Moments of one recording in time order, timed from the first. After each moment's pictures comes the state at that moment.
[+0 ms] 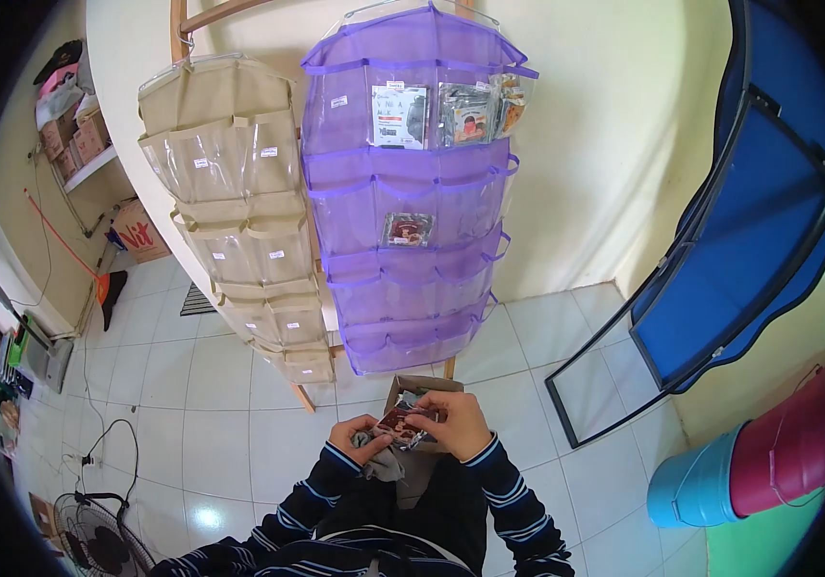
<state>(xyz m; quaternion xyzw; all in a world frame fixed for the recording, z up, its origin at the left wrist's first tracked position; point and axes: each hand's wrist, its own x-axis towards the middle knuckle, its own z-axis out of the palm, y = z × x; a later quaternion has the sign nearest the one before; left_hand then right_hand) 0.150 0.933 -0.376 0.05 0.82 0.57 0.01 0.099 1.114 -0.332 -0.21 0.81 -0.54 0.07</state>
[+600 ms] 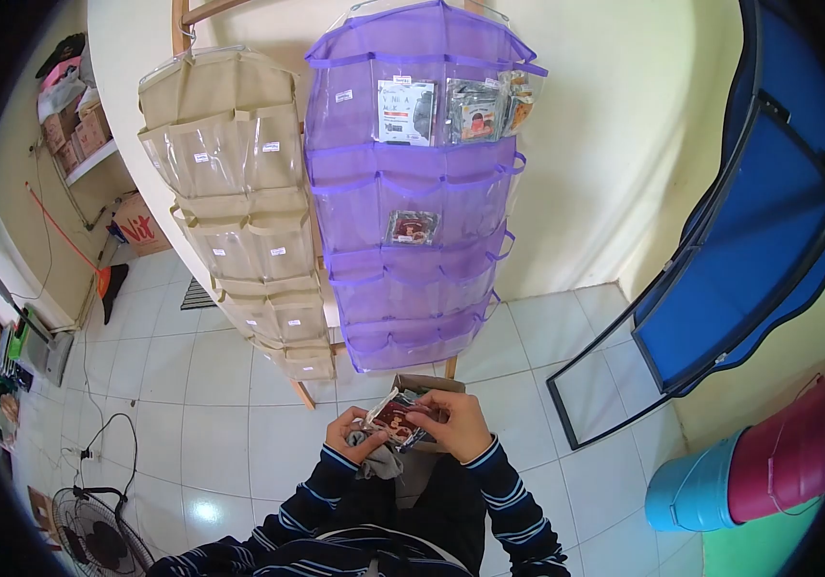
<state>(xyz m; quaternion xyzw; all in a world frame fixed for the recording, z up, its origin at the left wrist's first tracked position) 0.151 0.936 -0.379 0.01 0.68 0.74 0.00 0.097 1.113 -0.340 -0.19 0.78 -0.58 0.10</state>
